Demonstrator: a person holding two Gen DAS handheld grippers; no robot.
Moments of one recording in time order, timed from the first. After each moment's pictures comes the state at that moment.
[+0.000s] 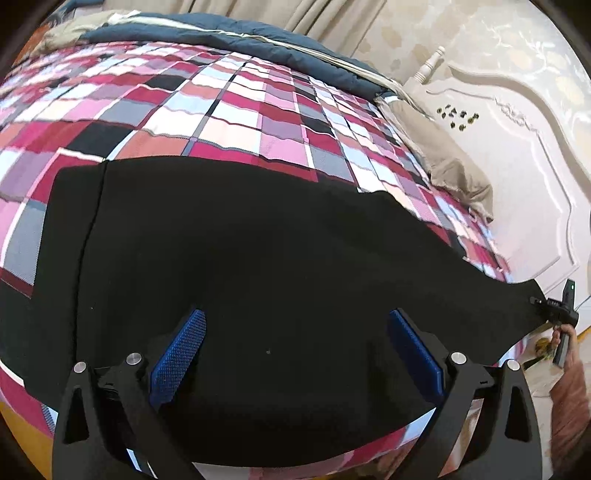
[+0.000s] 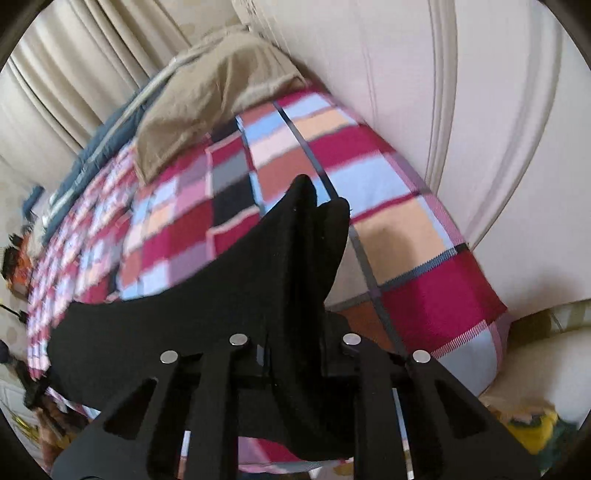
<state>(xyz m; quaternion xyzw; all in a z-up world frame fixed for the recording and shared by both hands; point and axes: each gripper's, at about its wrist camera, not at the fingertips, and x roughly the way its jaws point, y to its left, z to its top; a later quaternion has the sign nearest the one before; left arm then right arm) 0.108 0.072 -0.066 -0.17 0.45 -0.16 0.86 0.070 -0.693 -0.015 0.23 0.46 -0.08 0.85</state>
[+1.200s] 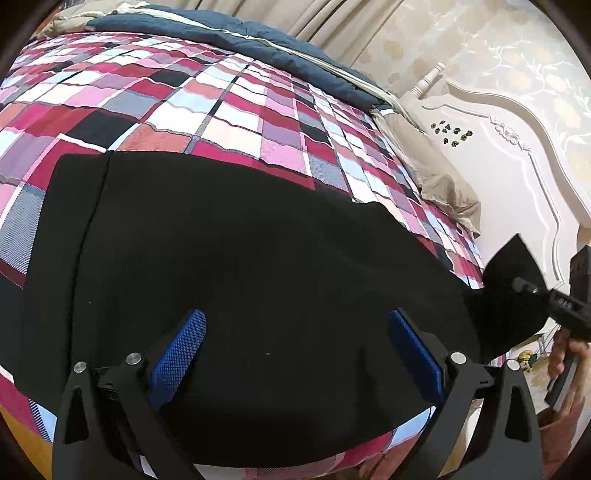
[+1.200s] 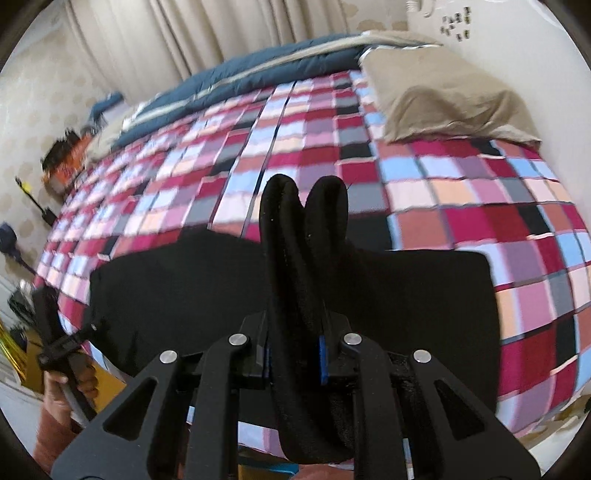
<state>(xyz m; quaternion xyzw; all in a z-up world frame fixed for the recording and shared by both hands) 0.105 0.078 -0.067 -0.20 0.44 -0.18 0.86 0.125 -0.315 0.019 0.08 0.46 0.07 0.88</state>
